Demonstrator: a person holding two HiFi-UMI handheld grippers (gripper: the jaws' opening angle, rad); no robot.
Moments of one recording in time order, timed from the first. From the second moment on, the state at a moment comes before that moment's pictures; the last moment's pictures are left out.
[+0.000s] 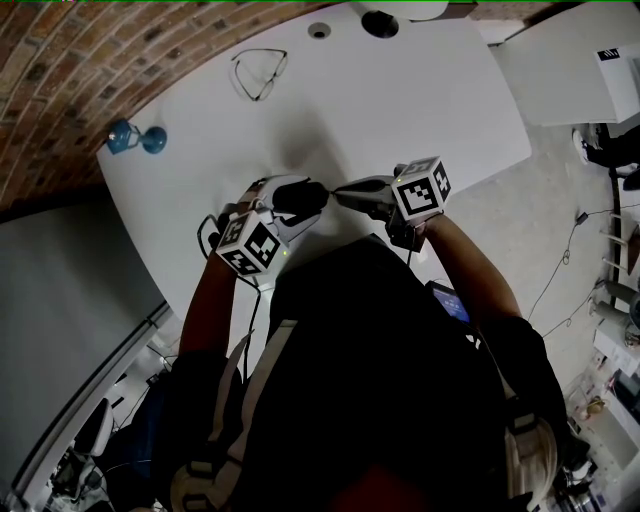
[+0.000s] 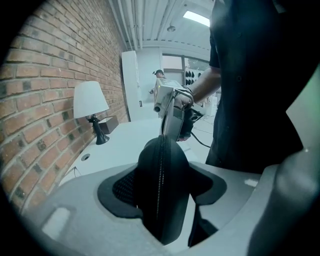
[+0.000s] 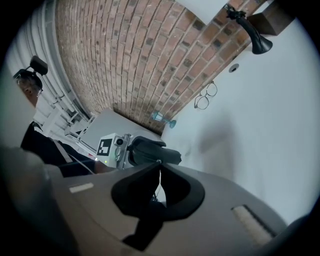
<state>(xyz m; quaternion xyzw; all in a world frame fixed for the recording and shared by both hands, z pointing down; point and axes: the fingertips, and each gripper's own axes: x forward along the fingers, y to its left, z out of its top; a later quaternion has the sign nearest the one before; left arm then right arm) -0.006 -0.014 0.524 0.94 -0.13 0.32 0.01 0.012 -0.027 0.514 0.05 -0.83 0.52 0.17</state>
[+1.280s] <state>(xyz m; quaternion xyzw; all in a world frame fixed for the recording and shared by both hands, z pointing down) -0.019 -0.108 0.618 0.87 -0.25 0.43 0.07 0.055 -0.060 0.548 0.19 -0.88 0.38 0.24</state>
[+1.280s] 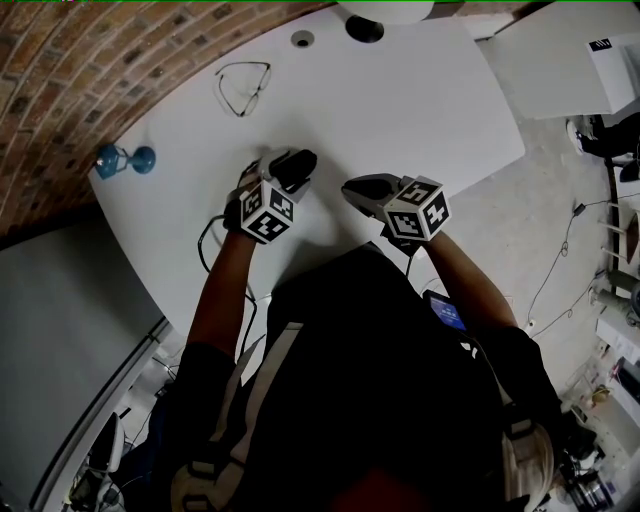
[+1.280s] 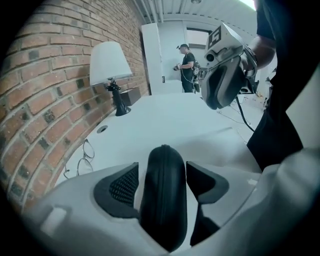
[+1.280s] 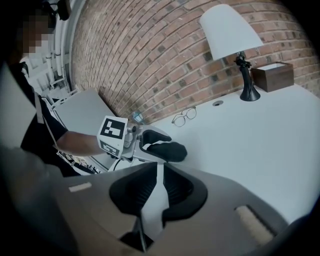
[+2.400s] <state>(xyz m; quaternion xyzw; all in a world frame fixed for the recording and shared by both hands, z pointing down) -0.081 -0.074 0.522 0.87 -0.41 0.21 0.18 0.023 -0.104 0.491 0.24 -0.93 0.21 0.19</state>
